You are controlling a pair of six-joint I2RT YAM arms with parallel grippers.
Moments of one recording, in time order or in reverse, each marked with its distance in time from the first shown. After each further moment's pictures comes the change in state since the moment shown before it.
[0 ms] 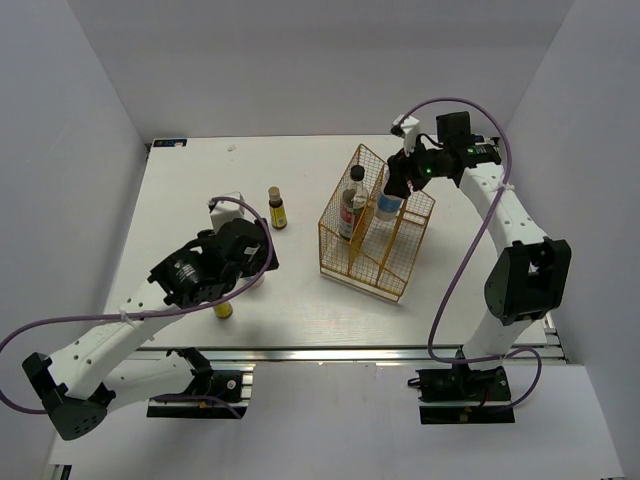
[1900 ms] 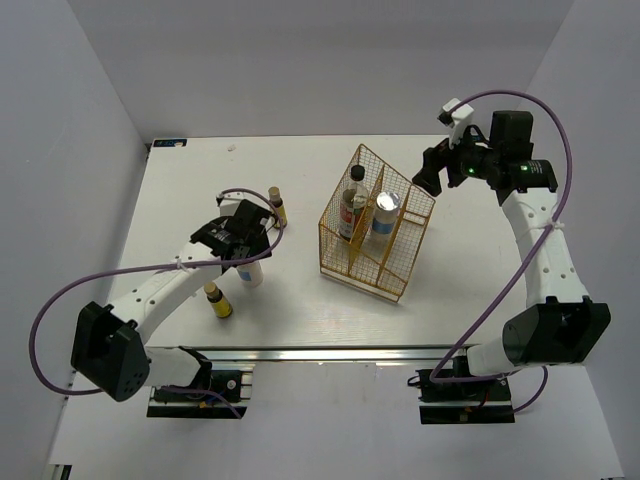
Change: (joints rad) left arm 0.263 0.292 -0.092 0.137 0.017 0.092; right arm -0.143 -0.288 -0.079 0.006 -0.029 0.058
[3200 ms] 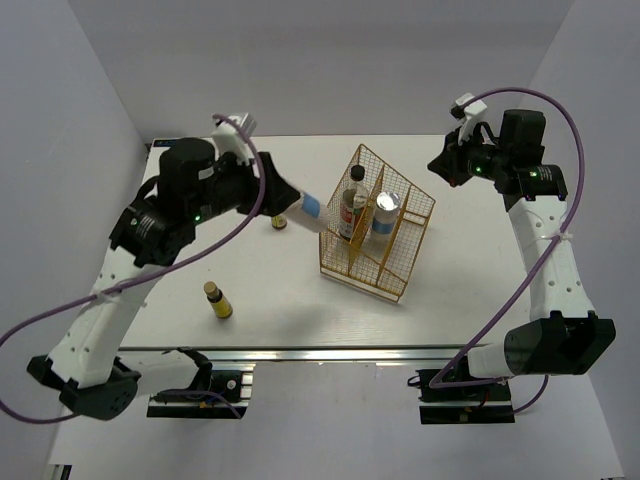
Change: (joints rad) left arm -0.013 -0.117 0.620 -0.029 0.713 0.262; right arm -0.018 -0.058 -0.002 0.021 -0.012 0.111
